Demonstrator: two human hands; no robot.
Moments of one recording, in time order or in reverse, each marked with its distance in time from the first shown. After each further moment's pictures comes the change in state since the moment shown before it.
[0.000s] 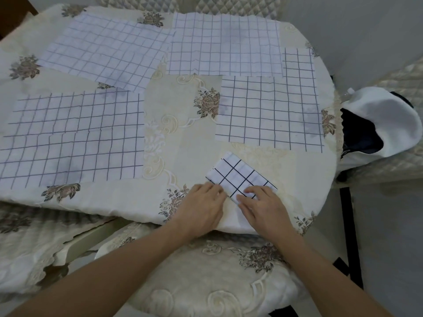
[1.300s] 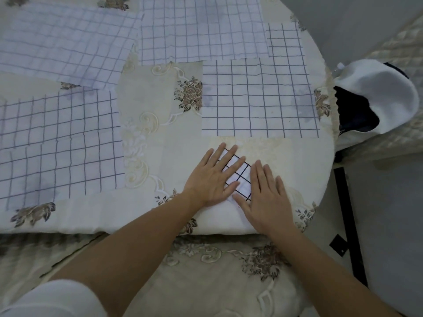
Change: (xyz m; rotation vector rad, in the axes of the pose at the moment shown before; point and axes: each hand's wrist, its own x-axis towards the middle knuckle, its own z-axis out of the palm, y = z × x) left_hand 0.088 -0.032 0.051 0.027 -0.072 0.038; right_hand 0.009 -0.004 0.010 -0.106 -0.287 0.455
